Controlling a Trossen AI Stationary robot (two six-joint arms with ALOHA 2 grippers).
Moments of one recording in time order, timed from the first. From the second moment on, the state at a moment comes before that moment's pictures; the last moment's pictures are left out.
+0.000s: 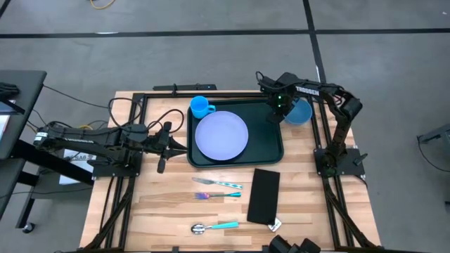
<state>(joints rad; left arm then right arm) -0.05 0.70 0.57 -0.18 -0.01 -0.07 -0.75 1.84 1.31 -1.22 0.02 -0.05</state>
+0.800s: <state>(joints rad) -0.05 0.70 0.57 -0.18 -0.01 -0.07 -0.74 1.84 1.30 -1.21 0.06 -0.05</state>
